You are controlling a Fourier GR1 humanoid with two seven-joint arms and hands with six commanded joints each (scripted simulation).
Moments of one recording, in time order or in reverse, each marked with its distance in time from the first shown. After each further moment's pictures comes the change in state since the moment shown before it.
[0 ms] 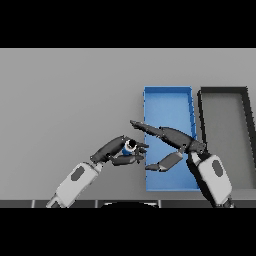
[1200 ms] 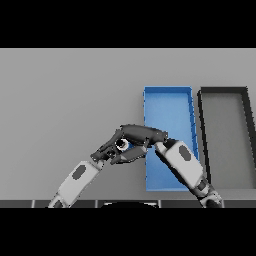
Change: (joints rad) left arm -0.011 -0.033 0.033 0.029 -0.038 -0.035 -0.053; right arm -0.268 0.198 0.150 0.215 0.092 0.056 0.016
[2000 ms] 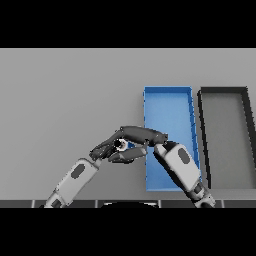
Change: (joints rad) left arm -0.026 0.040 0.002 0.010 -0.147 -0.044 0.014; right arm 0.035 0.075 -0.045 -0.037 0.031 0.026 0.042
